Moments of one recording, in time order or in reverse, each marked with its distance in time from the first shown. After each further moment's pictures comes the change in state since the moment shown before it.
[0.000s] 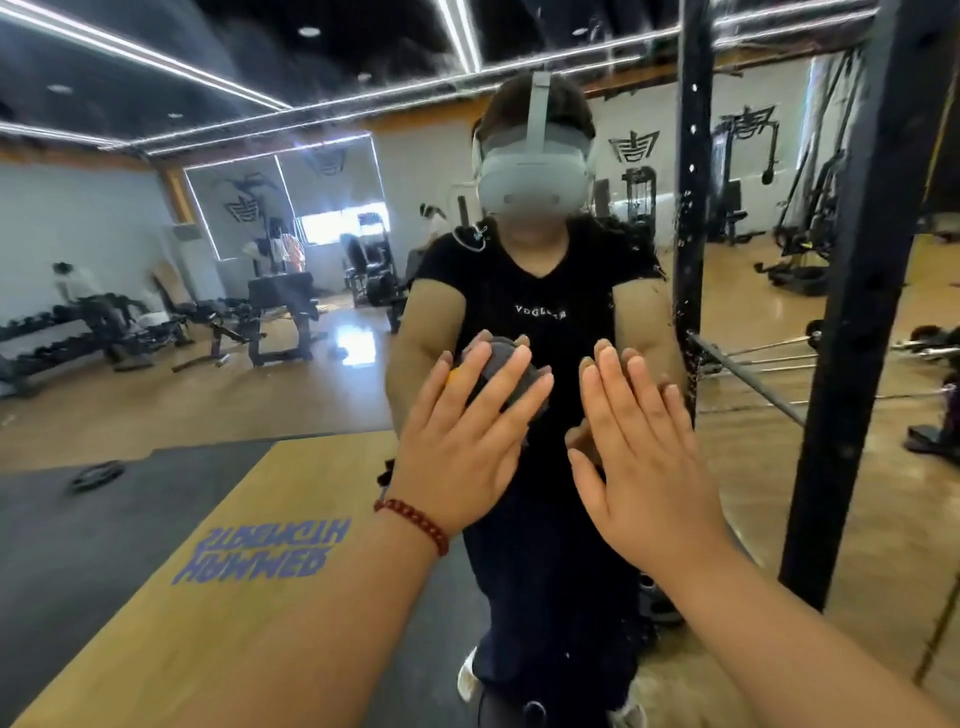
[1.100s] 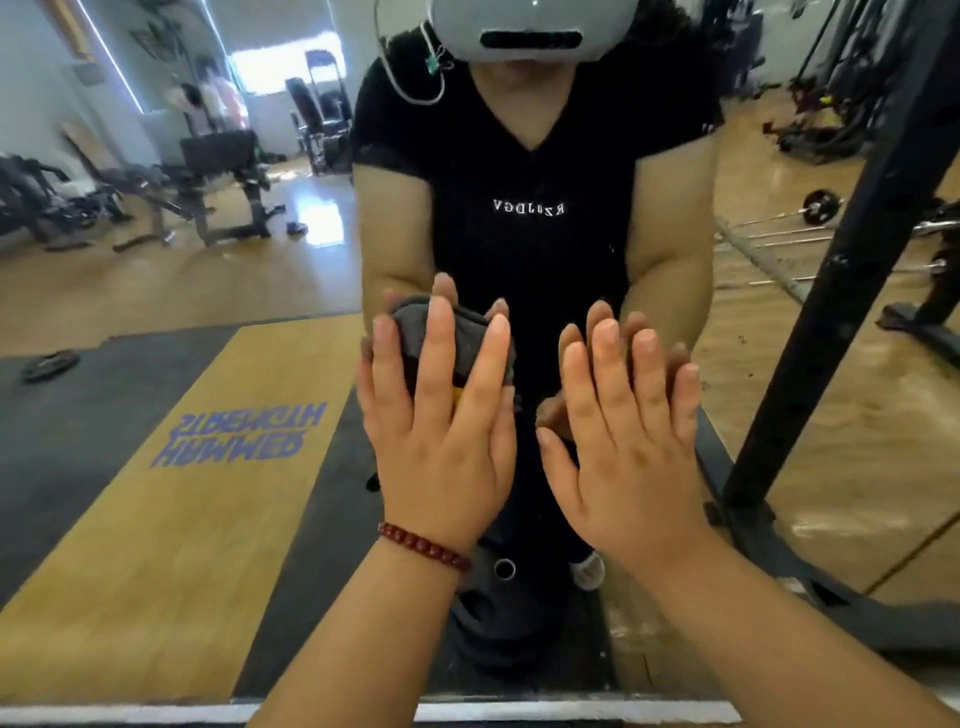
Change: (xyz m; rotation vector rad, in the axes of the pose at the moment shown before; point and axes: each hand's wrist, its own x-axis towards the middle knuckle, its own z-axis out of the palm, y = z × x) left_hand -0.069 0.089 0.039 -0.158 -0.006 -0.460; right_hand -0.074 0.000 0.070 -0.003 0.039 -0.030
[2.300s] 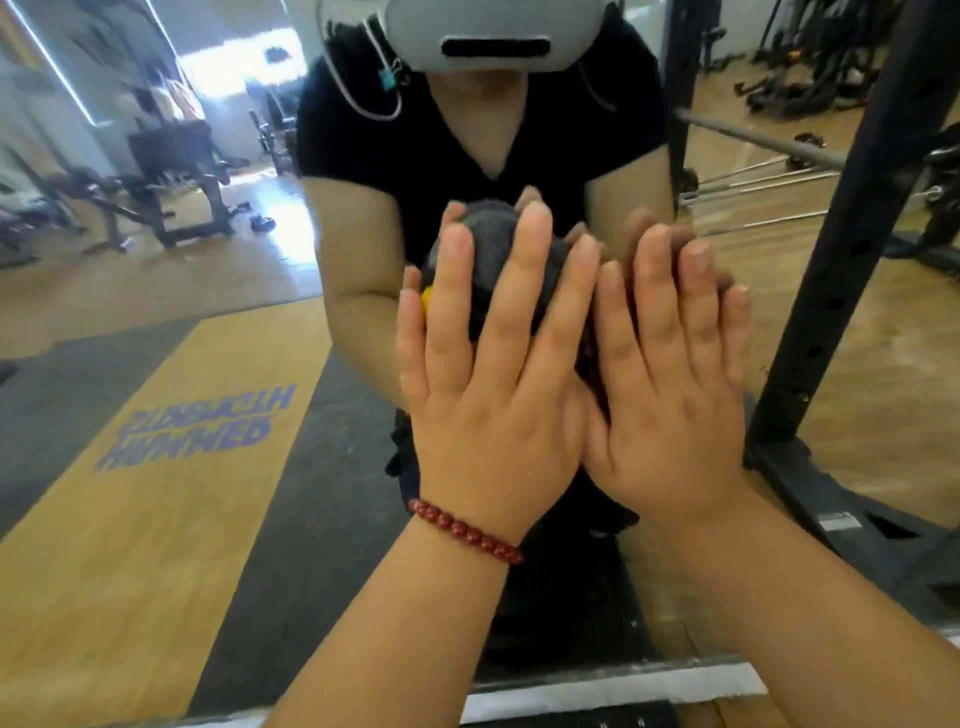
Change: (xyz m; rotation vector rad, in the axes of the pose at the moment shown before) left_hand -0.193 0.015 0.077 -0.091 0.087 0.119; right_hand -0.176 -0.028 0.130 0.024 0.210 0.033
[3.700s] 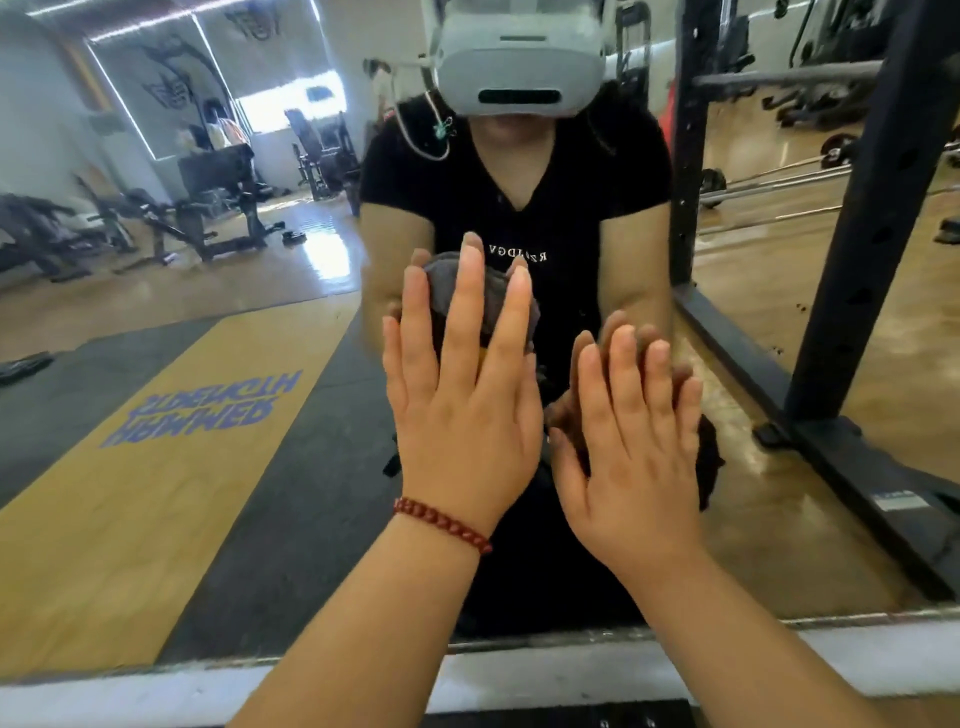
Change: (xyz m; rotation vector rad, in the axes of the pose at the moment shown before) left_hand -0.204 0.035 0.055 0.085 -0.102 -0.062; right_hand -0.242 -0.006 0.053 0.101 -0.142 0.155
